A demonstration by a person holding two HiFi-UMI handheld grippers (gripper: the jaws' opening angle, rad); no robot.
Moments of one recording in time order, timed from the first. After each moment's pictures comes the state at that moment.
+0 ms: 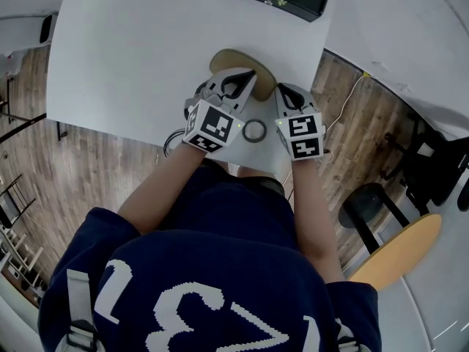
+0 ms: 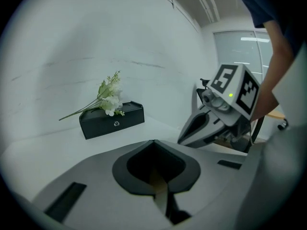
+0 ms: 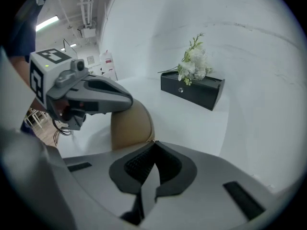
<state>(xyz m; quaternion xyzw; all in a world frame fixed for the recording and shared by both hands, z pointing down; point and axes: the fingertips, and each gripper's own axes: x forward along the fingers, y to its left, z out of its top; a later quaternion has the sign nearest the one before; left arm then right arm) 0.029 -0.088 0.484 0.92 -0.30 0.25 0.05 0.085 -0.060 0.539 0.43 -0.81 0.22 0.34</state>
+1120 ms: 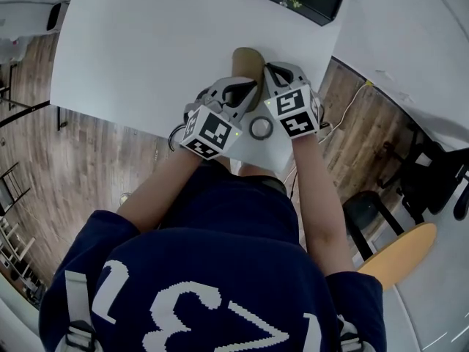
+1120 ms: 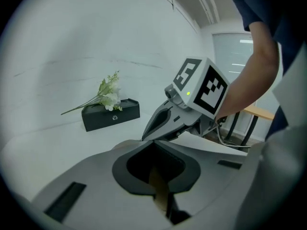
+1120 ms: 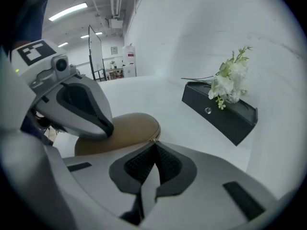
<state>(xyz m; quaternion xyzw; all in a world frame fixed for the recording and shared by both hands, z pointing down) 0.010 -0.052 0.483 0.92 -0.28 0.25 0.06 0.028 -0.100 0.528 0.34 -0.85 0.12 0.38</state>
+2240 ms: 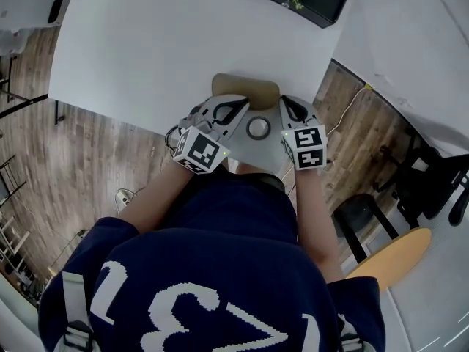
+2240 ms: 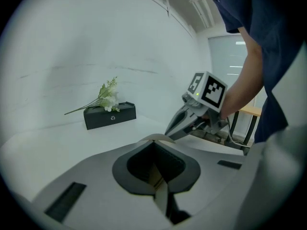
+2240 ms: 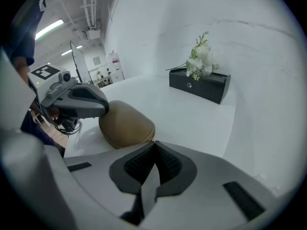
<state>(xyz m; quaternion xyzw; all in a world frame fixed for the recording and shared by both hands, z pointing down) -0.003 -0.013 0.484 0.93 -0.28 0.23 0.05 0.079 -0.027 0.544 0.39 -0.83 0.22 0.35</state>
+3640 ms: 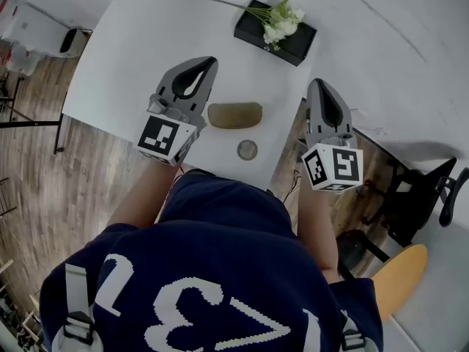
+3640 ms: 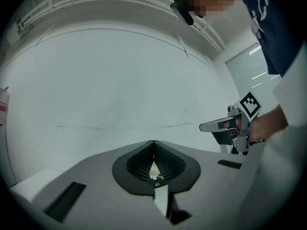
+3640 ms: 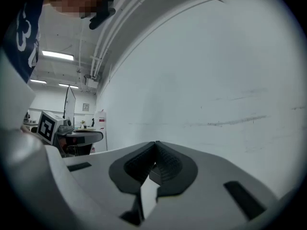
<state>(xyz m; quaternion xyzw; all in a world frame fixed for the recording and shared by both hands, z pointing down) -0.073 -0.097 0.249 0.89 -0.45 0.02 -0.02 0.117 -0.089 0.251 0.54 -0.84 0.03 0.02</state>
